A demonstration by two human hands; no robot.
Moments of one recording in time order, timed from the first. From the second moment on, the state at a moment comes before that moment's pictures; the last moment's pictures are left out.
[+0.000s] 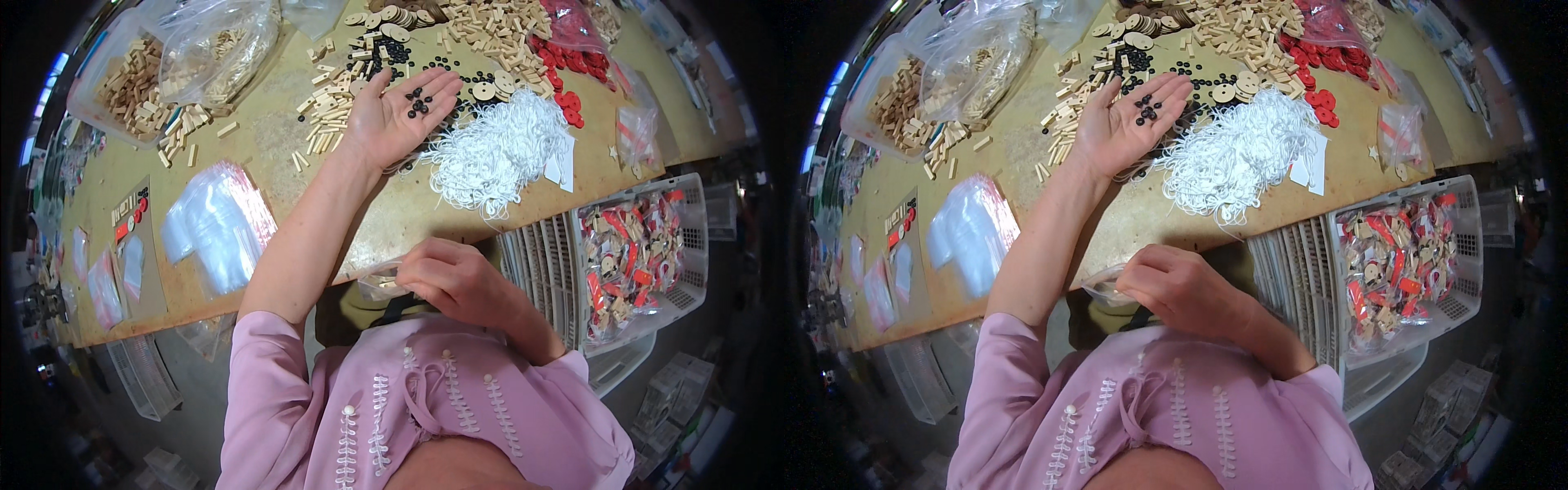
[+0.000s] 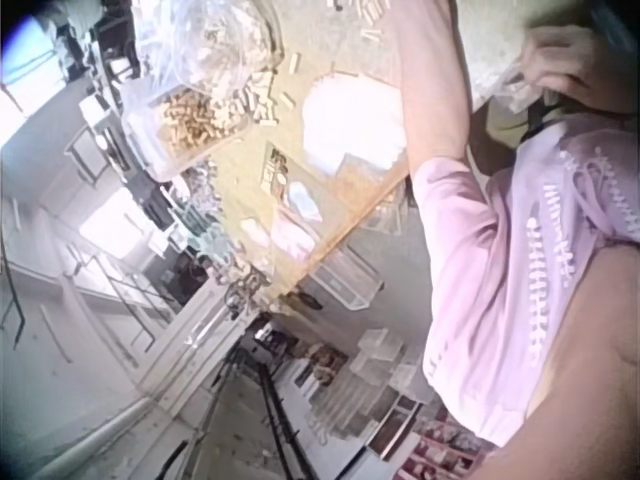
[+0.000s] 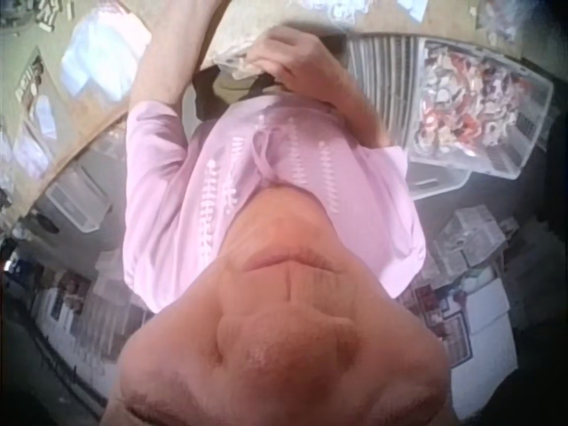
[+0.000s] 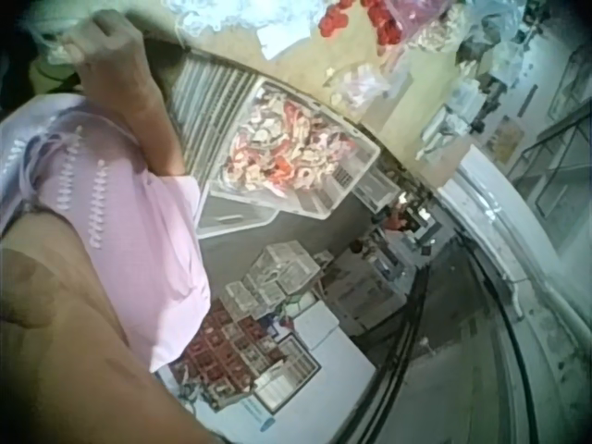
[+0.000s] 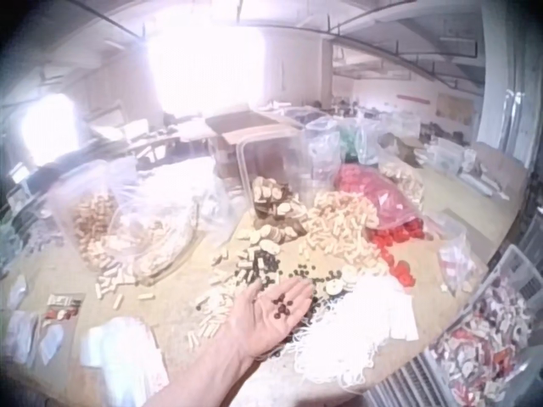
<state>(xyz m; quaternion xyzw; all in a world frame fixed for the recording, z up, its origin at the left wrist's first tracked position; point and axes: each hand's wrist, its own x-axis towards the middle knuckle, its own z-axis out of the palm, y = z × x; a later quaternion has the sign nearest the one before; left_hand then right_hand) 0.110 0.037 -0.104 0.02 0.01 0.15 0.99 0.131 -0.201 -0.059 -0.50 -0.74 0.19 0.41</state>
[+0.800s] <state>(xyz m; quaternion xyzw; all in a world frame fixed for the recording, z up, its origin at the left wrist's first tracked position) 0.107 0.038 -0.101 0.03 -0.03 0.15 0.99 0.128 -0.200 -0.066 -0.50 -0.73 0.20 0.43</state>
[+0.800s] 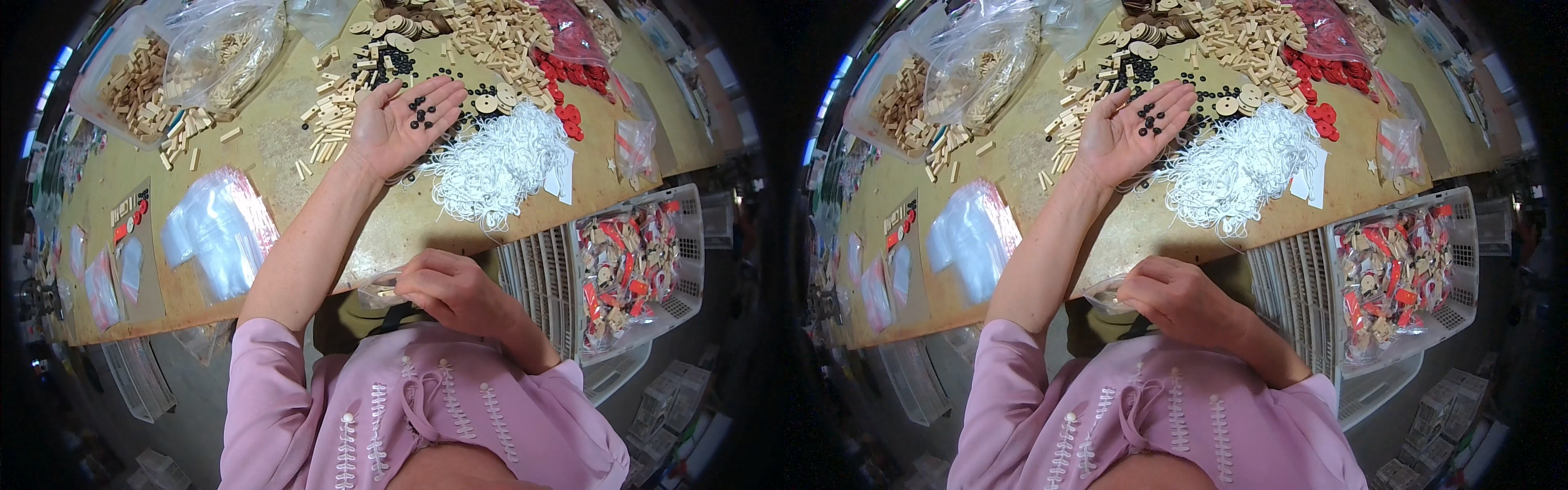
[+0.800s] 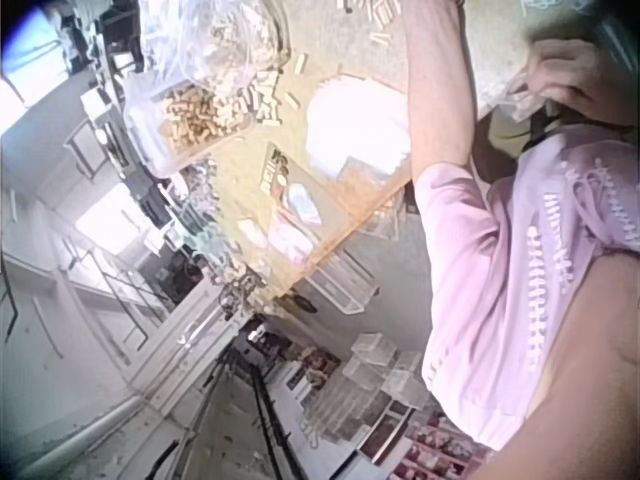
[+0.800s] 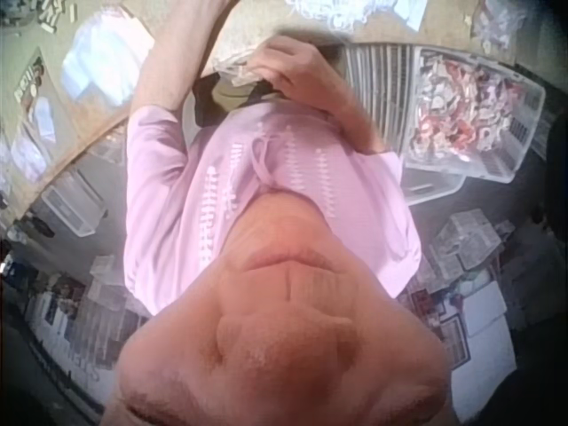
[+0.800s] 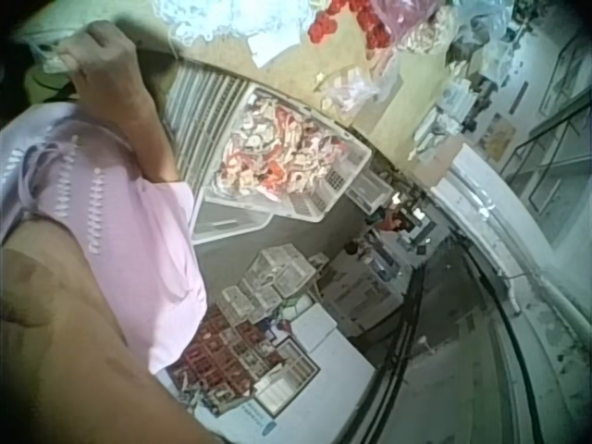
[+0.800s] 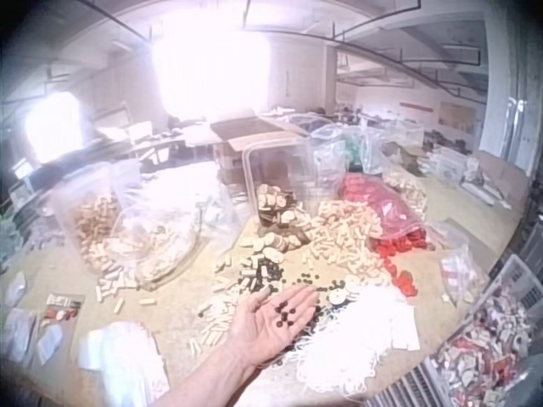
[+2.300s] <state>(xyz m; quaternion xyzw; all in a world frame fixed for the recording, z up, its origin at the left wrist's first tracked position) 0.060 0.030 -0.007 0.41 0.07 0.51 0.76 0.177 -0.136 -0.010 -0.65 -0.50 0.16 0.55</state>
